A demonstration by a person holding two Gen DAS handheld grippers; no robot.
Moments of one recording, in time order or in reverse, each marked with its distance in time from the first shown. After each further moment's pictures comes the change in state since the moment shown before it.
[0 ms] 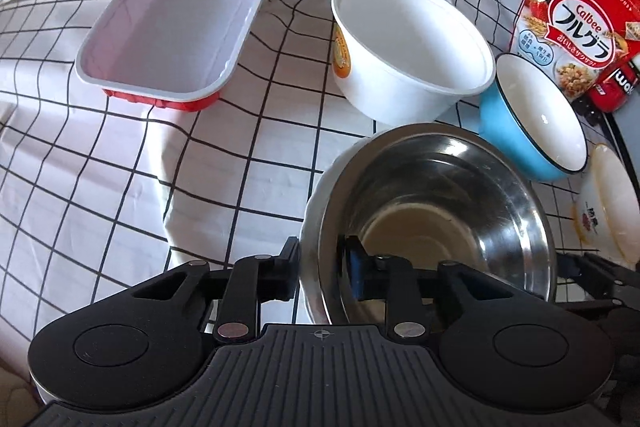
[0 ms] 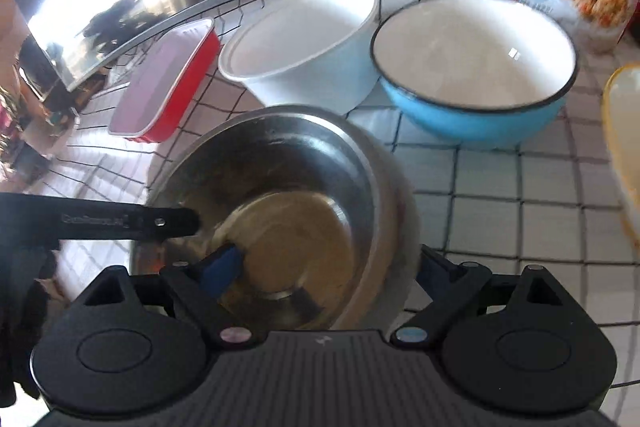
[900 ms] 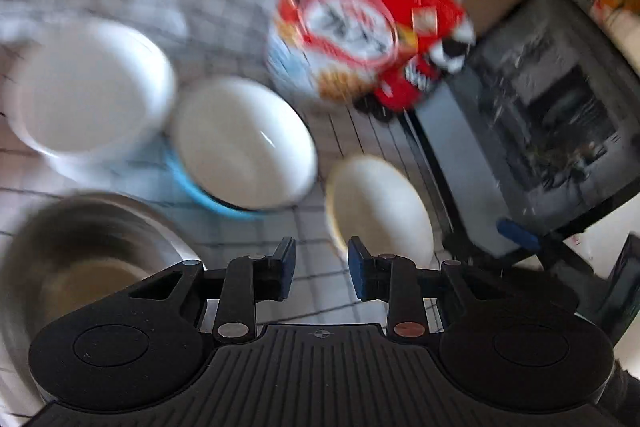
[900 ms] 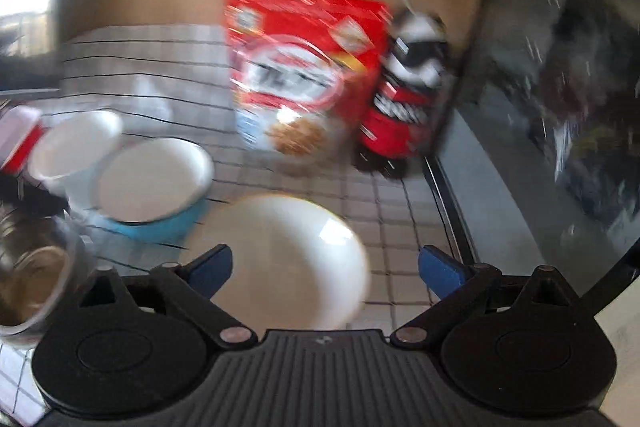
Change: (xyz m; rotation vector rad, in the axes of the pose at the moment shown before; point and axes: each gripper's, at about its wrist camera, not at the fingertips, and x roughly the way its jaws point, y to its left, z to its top) left arm -0.008 -0.162 0.024 0.124 0.021 -0.478; right arm -0.163 -0.130 0.005 -0.036 -0.241 -0.532
